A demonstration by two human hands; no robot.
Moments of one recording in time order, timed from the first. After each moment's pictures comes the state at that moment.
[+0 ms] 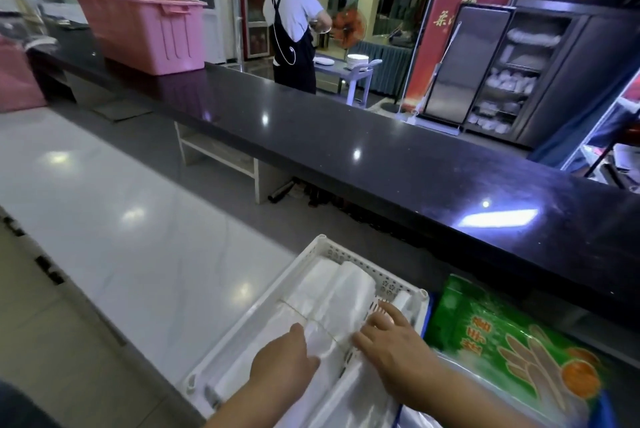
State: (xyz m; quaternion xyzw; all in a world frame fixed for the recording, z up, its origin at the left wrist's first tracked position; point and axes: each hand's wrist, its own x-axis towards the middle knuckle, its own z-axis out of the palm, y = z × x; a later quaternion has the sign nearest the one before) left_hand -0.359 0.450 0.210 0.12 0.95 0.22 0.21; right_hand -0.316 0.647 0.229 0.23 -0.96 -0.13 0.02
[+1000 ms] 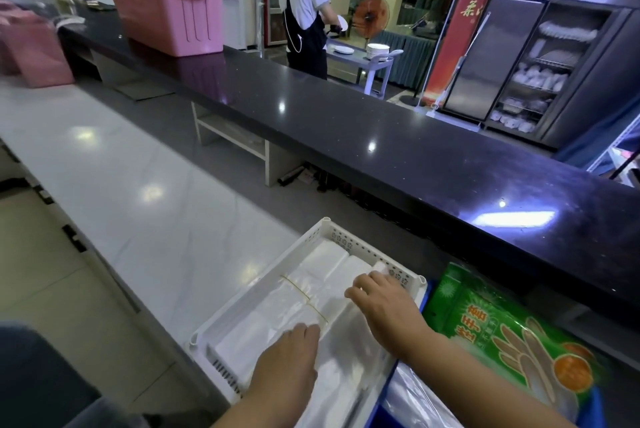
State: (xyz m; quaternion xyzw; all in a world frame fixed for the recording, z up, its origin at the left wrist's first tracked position) left_hand -0.307 0.458 0.205 0.17 0.96 0.18 0.10; right_hand -0.339 0.647 0.239 0.20 -0.97 -0.05 0.08
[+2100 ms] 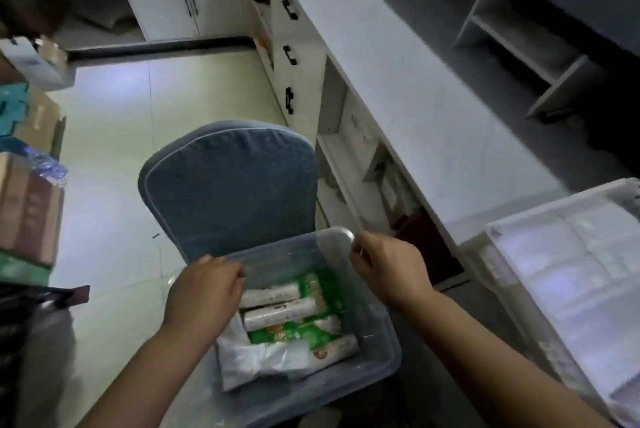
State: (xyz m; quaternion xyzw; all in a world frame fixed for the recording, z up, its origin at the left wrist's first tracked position) left_hand -0.102 0.033 0.159 -0.22 0.96 0.14 0.01; right_hand -0.242 0.258 0.183 0.34 -0.93 0.14 -0.05
